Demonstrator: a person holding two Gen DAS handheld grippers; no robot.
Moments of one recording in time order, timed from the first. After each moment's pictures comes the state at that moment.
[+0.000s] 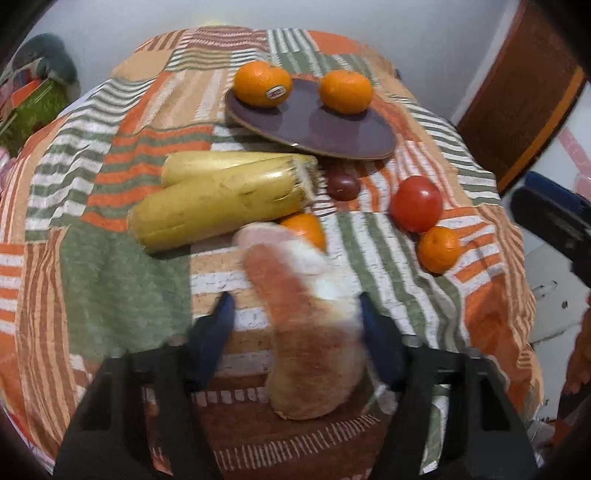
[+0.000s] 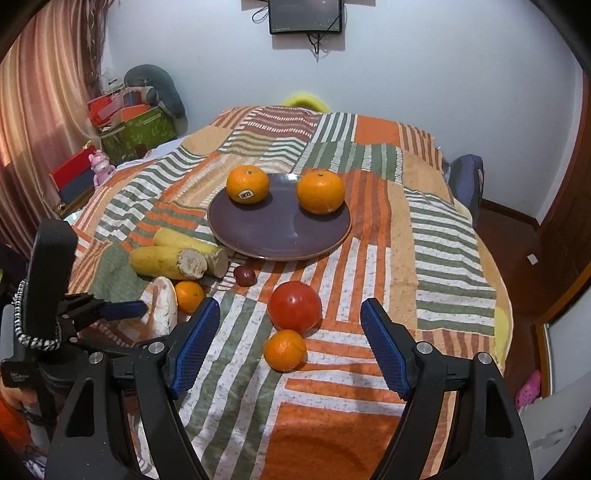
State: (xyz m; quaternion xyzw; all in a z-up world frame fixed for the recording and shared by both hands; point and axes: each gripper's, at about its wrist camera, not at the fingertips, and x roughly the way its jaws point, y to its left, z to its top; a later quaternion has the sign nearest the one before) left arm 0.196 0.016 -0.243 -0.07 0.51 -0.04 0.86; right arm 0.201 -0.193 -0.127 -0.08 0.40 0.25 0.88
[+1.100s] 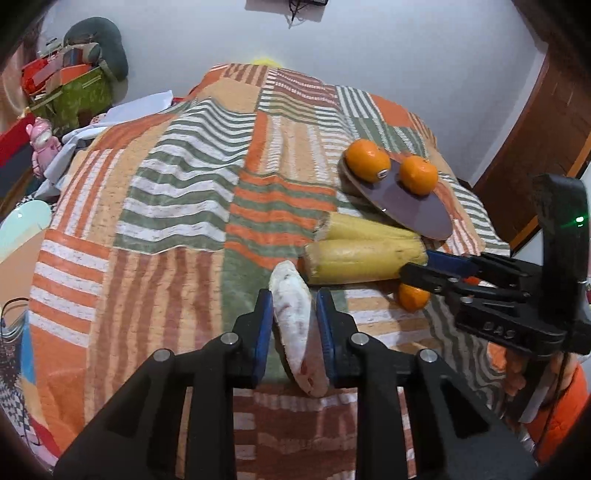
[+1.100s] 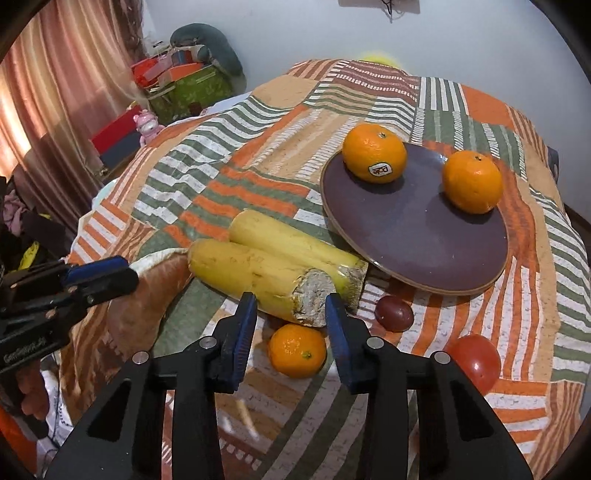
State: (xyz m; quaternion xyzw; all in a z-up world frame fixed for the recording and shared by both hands) left arm 0.163 0.140 -0.209 -0.13 0.44 0.02 0.89; right arm 0.227 -0.076 -0.172 -0.09 0.46 0.36 0.81
